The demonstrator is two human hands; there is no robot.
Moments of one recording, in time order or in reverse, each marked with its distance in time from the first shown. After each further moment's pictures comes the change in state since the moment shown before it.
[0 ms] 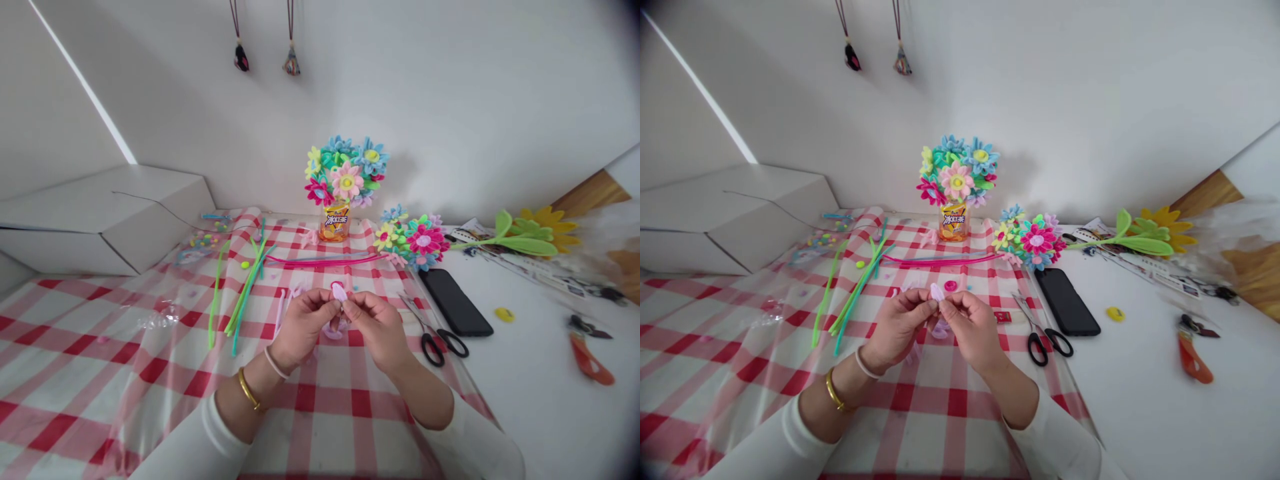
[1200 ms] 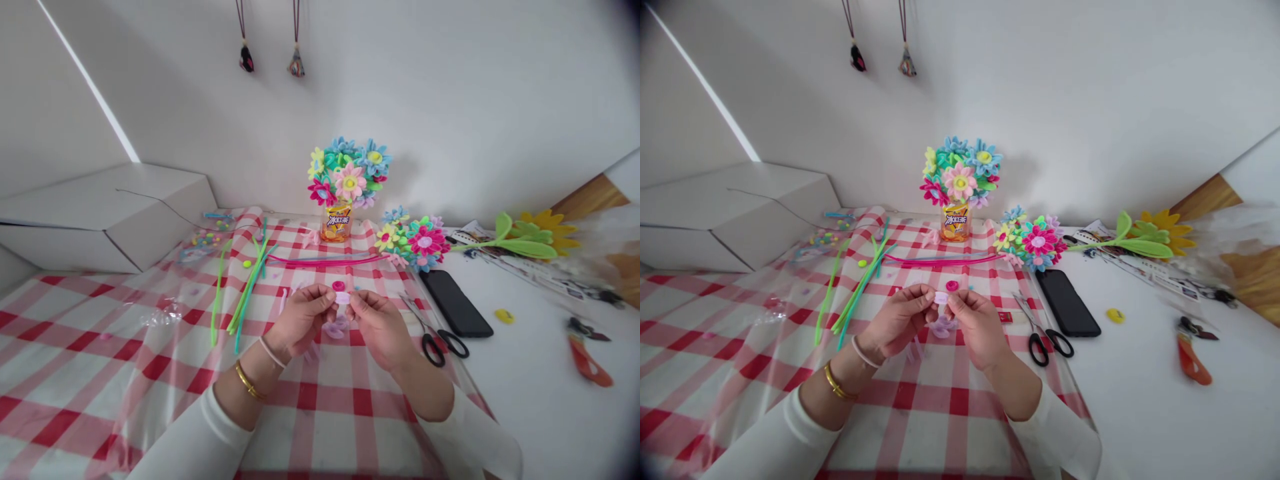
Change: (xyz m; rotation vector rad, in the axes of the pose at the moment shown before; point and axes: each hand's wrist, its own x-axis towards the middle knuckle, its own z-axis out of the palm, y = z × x) left_hand 0.006 0.009 -0.012 -0.218 0.011 -0.237; right_hand 0.006 0.002 -0.002 0.266 0.030 0.099
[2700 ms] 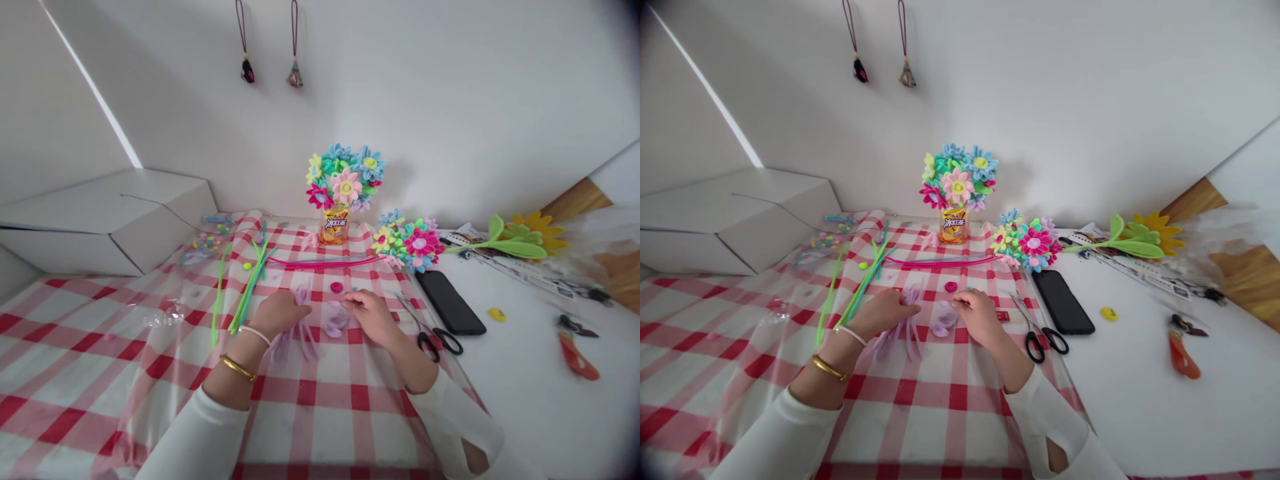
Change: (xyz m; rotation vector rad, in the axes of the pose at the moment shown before) left_hand 0.011 0.026 -0.040 1.800 0.287 -0.192; right_hand 0.028 0.019 -0.040 -1.128 -0.038 -0.244
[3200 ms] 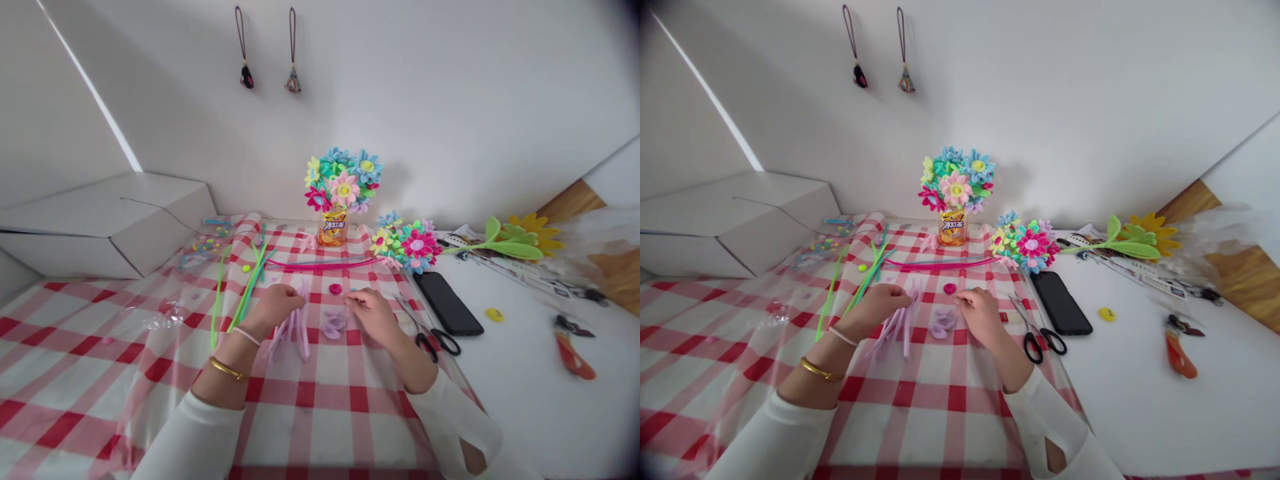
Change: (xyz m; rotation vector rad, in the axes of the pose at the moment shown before) left_hand -0.006 0.002 -0.010 -0.506 0.033 0.002; right_hand 0.001 -0.002 -0.008 -0.039 0.066 0.028
